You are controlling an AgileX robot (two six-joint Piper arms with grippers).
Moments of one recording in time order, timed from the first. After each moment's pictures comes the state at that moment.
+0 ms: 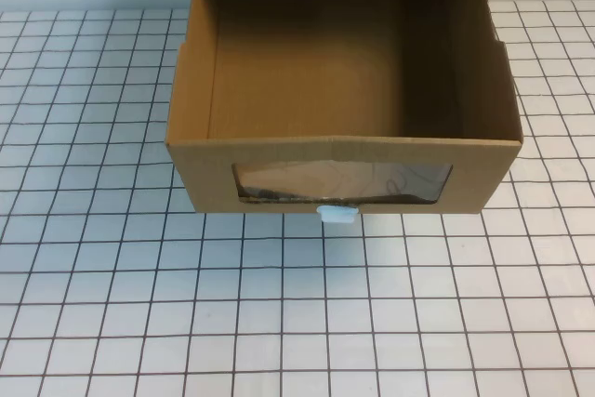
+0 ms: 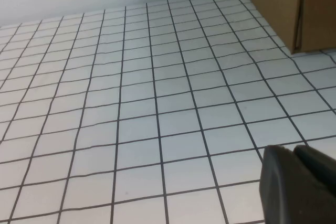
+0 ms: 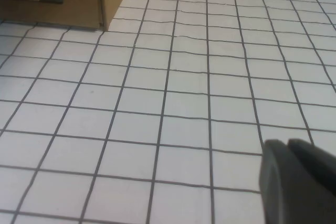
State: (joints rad) right arm 0.10 -0.01 0.02 -0.01 0.37 0.01; left arm -0.12 -0.01 0.03 0.11 0.28 0.03
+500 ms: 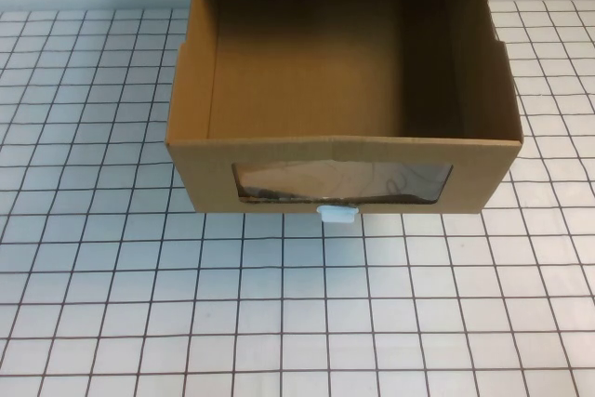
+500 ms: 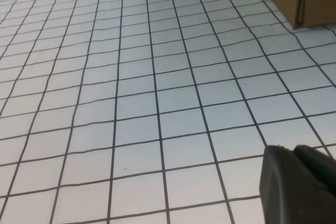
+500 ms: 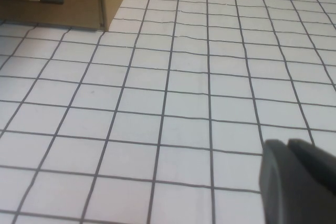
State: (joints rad) right arm 0.10 -0.01 0.02 -0.01 0.37 0.01; left arm -0.12 -0.01 0.03 0.11 0.34 0.03
